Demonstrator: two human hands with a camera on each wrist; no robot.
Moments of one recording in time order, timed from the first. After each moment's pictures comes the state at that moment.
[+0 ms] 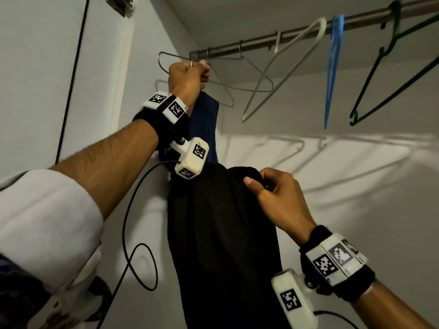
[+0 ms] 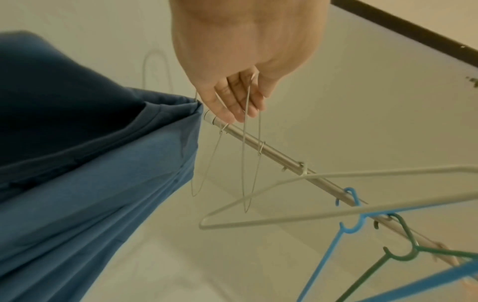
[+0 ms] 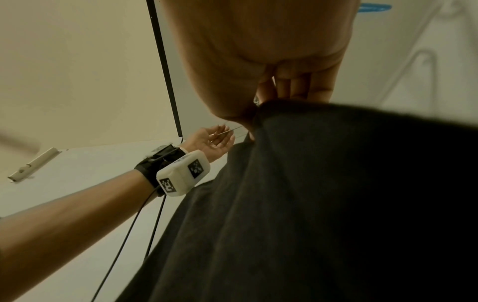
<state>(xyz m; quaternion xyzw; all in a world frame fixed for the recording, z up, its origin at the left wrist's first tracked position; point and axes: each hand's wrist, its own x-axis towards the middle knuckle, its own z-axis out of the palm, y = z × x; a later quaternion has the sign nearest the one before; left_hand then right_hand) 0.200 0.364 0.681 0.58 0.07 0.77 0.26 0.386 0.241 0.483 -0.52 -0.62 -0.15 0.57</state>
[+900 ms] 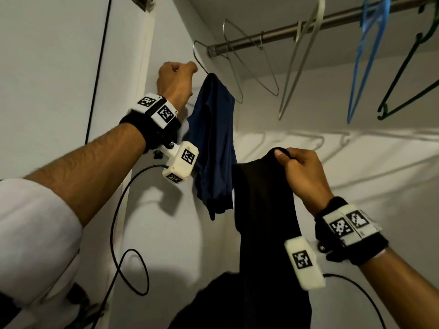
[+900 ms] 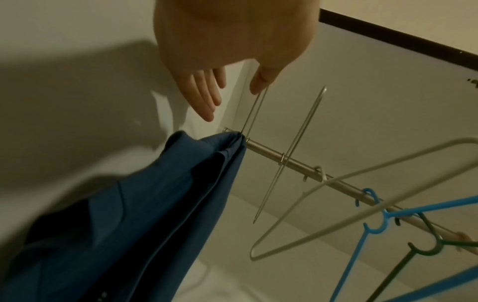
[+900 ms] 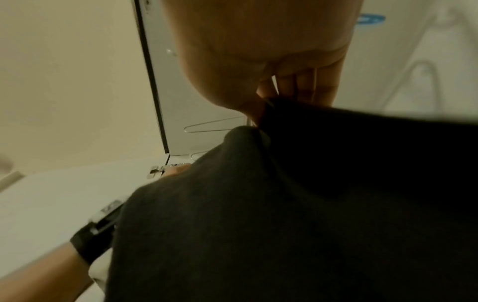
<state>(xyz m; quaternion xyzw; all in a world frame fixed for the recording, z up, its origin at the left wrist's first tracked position) 0.141 0.380 0.658 0.54 0.19 0.78 0.25 0.391 0.271 0.516 -0.50 -0.59 -0.10 0.63</state>
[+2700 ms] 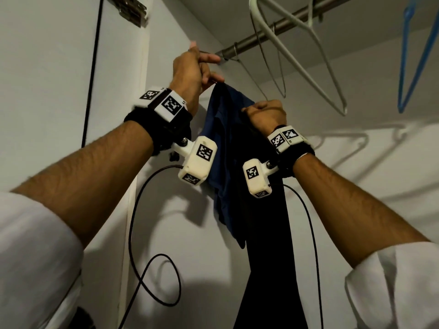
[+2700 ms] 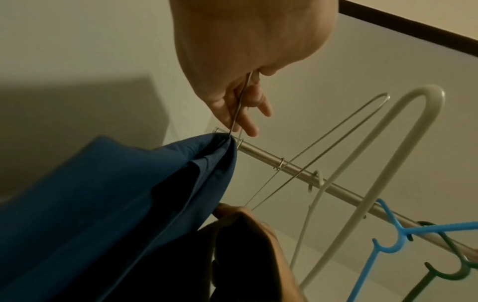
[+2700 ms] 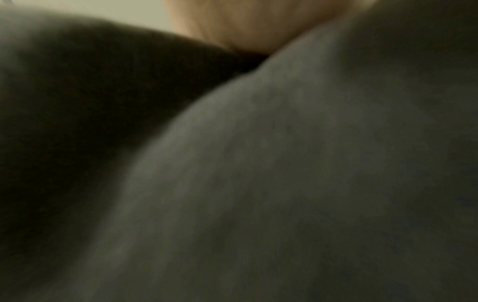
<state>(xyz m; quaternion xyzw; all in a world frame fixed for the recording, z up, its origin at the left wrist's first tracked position) 0.159 0.379 0.697 0.62 0.04 0.72 0.30 0.341 0.441 0.671 -0.46 -0.55 -0.03 0.70</state>
